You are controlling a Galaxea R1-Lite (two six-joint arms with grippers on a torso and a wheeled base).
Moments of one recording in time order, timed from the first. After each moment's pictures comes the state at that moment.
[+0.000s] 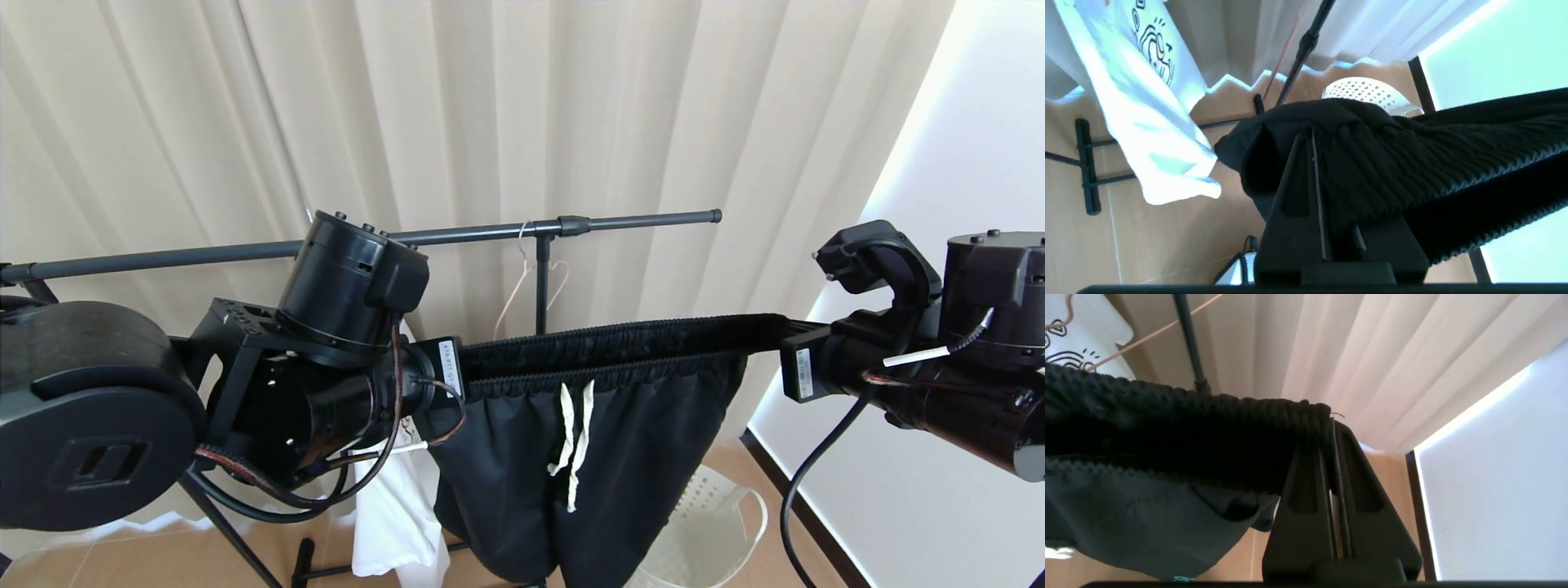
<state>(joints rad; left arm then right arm) -0.73 1.66 -1.07 0.05 0.42 -0.57 0.42 1.49 -0.72 -0.41 -0.34 -0.04</state>
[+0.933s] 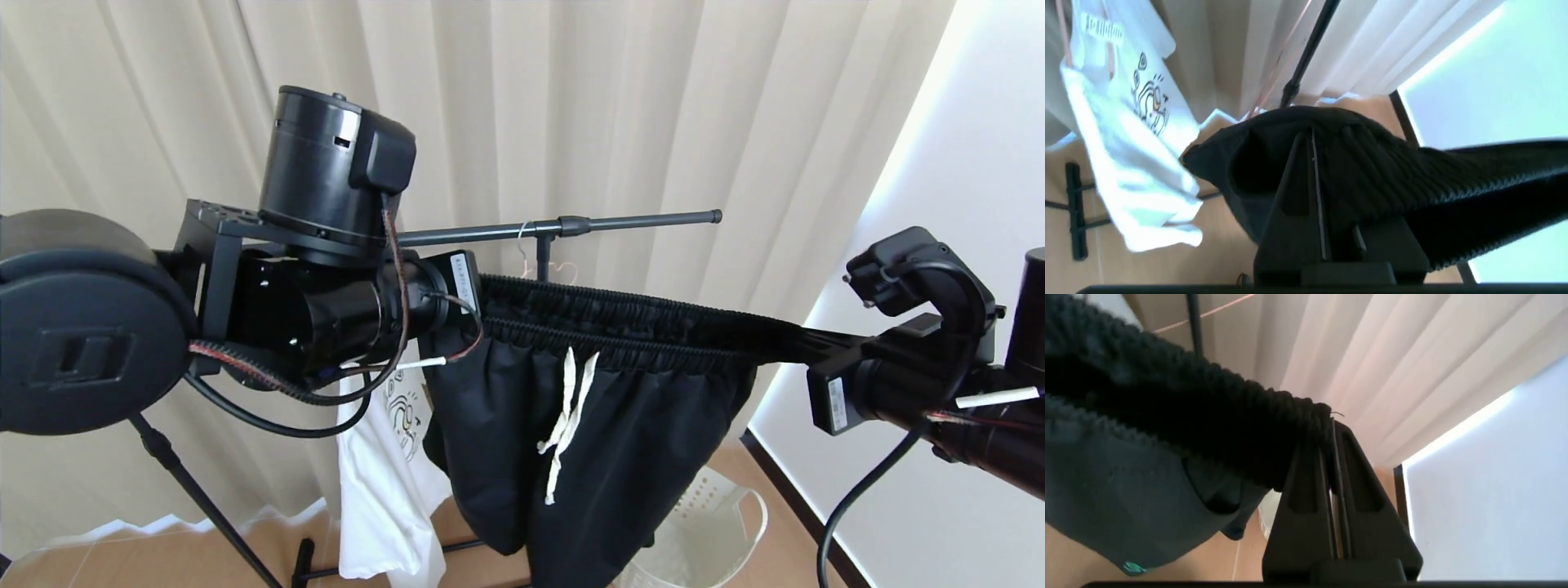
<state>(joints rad) -0.71 1.69 -1.28 0.06 0.41 -0.49 0.51 1.37 -0.65 -0.40 -0.33 -0.14</state>
